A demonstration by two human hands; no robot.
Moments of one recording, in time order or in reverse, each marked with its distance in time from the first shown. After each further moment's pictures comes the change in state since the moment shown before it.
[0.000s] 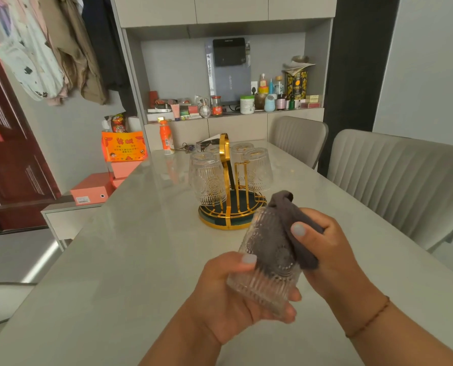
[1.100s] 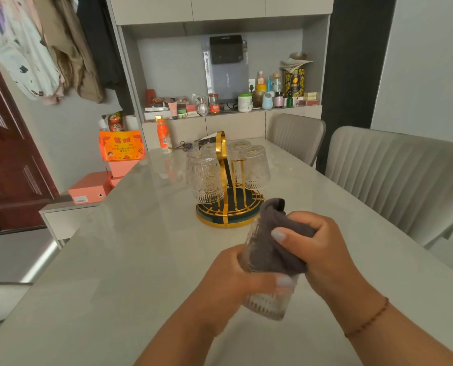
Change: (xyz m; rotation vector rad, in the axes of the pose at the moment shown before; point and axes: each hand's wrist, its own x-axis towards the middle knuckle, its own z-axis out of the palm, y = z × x) left_hand 0.004 -0.002 0.006 0.632 0.344 0.145; right_hand -0.003 -0.002 0.002 -0.264 0.126 -0.008
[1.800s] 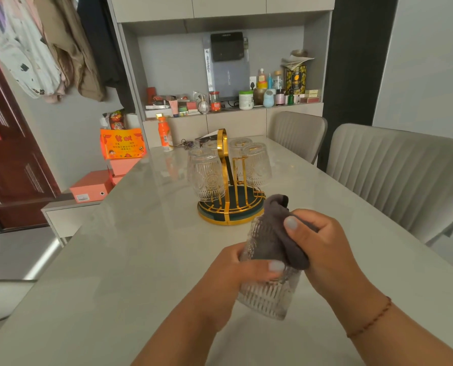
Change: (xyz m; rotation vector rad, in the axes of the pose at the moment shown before) left_hand 0.001 -0.002 -0.003 -0.104 -0.046 -0.035; right_hand -0.003 0.008 -0.001 0.101 0.016 0.006
